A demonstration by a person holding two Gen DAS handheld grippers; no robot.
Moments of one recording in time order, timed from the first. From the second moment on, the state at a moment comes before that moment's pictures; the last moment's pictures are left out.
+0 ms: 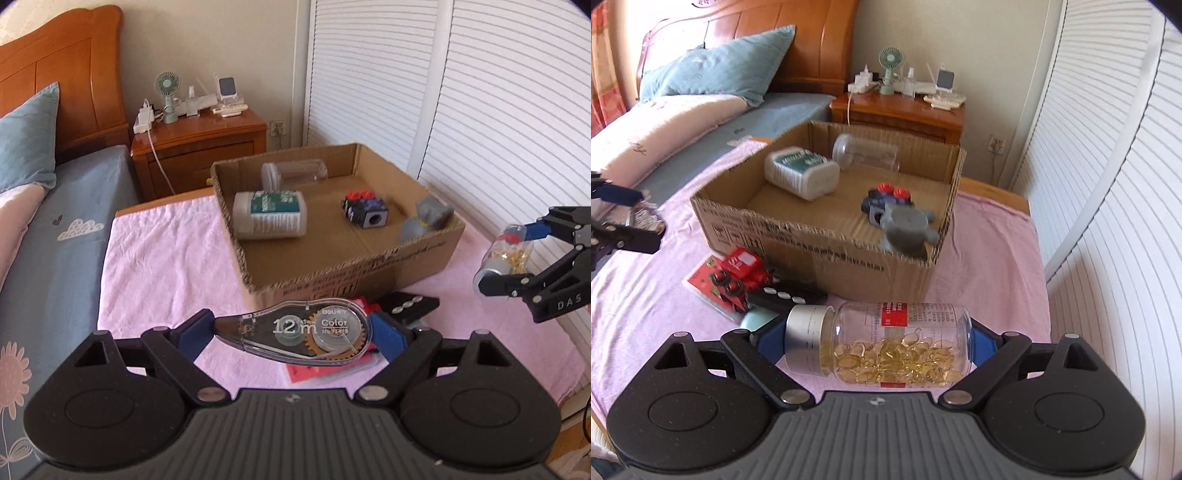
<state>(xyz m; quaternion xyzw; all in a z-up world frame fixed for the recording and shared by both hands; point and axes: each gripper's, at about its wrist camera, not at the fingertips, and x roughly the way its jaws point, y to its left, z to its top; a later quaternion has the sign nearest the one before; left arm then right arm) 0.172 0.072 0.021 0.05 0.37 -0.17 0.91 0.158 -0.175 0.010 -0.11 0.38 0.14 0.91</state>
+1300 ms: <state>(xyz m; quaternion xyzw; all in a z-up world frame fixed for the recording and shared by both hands) 0.182 0.058 0.022 0.02 0.32 -0.09 0.94 0.200 -0.138 0.055 -0.10 0.33 0.18 0.92</state>
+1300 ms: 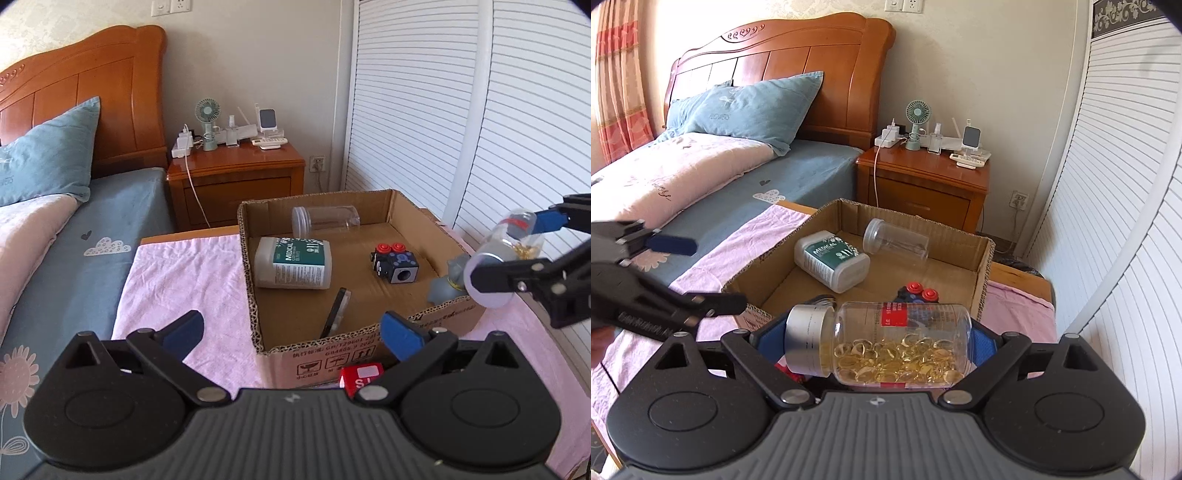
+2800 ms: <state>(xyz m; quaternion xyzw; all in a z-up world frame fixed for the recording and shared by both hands) 0.128 0.086 0.019 0.02 0.34 -0.04 0.94 0.186 -0.106 0.007 -0.09 0.41 0.15 0.90</state>
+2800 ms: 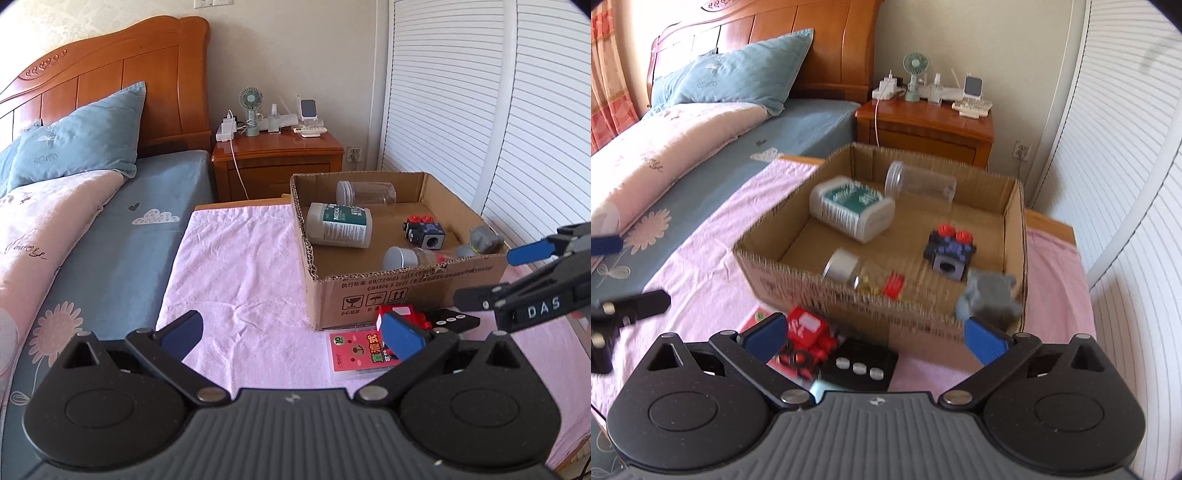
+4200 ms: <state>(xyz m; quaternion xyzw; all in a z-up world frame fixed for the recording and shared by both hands) 0.148 0.025 -0.027 0.08 0.42 -0.10 0.90 0.158 -0.167 -0.082 -0.04 0.41 0.03 0.91</state>
